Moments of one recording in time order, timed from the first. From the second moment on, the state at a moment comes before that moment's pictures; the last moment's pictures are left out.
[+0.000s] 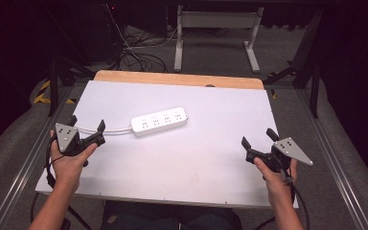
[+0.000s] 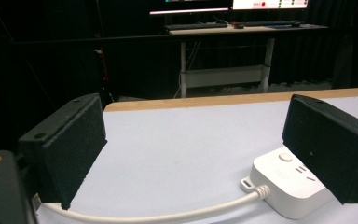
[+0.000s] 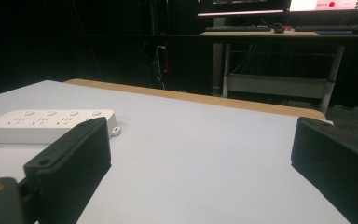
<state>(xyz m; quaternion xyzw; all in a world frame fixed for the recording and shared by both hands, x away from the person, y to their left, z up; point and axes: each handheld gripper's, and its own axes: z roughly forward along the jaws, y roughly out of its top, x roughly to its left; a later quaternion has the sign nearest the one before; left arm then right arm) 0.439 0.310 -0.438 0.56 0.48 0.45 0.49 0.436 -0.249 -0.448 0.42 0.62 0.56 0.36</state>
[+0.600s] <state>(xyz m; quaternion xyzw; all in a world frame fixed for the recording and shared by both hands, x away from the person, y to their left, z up) 0.438 0.313 -0.438 0.57 0.48 0.45 0.49 0.437 -0.246 -0.449 0.41 0.62 0.56 0.36</state>
